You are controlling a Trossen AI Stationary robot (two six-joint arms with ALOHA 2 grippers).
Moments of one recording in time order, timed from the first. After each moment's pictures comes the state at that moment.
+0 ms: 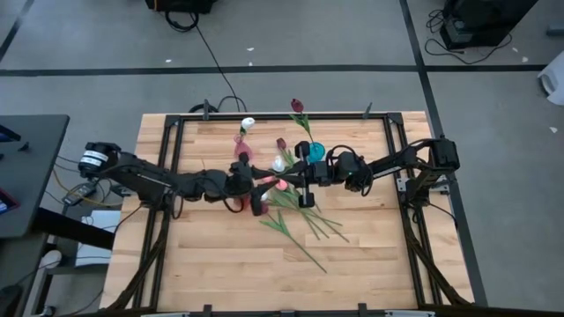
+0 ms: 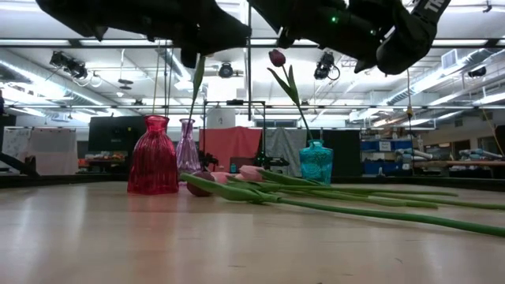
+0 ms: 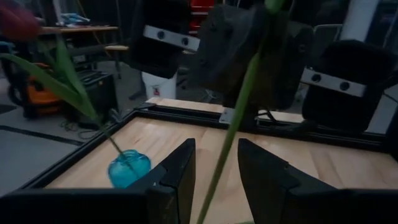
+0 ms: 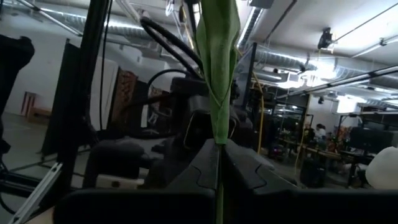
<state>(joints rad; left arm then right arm) -0.14 1.37 0.65 0.71 -0.41 -0.06 -0.05 1.71 0.76 1.32 -0.17 -0.16</state>
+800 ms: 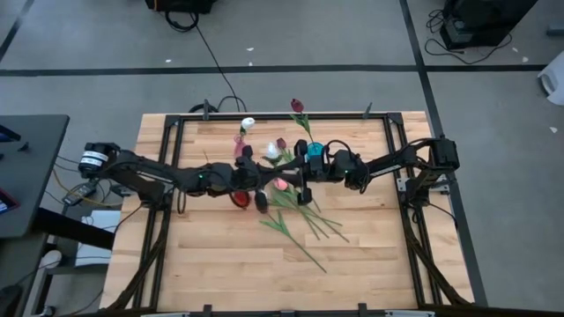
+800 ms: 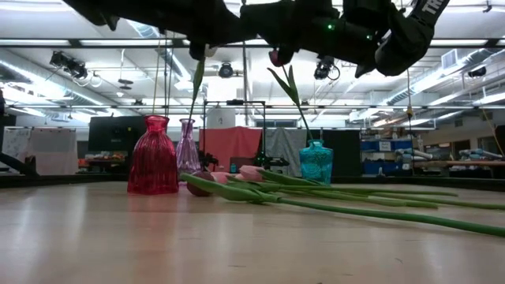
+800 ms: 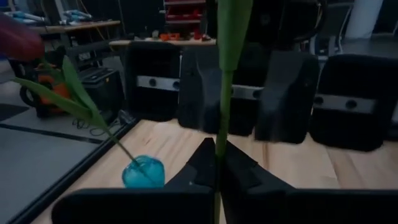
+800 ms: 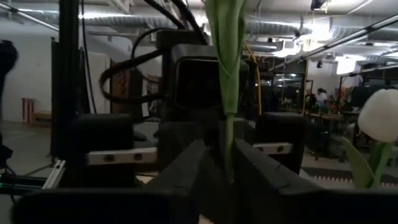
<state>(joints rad) -0.09 1.35 0.75 0.53 -0.39 0.00 -0.07 1.71 0.76 1.24 -0.15 -0.03</state>
